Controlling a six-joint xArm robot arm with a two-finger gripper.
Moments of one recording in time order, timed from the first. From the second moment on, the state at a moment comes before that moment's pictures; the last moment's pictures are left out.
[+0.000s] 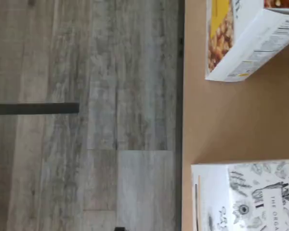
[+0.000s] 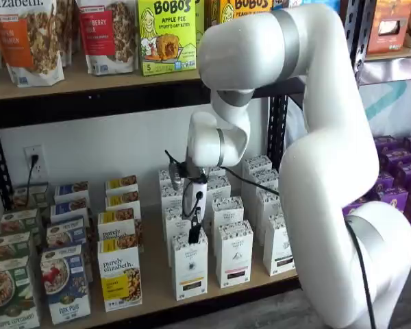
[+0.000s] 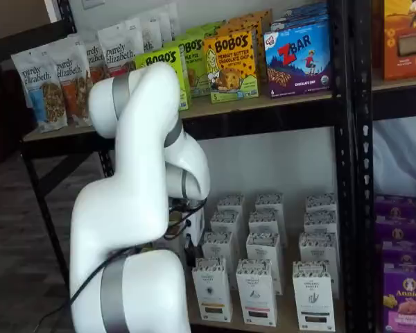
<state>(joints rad) 0.28 0.69 -1.21 0.31 0.49 -1.55</state>
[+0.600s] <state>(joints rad) 0.26 0.83 -1.35 0.26 0.49 -1.54</state>
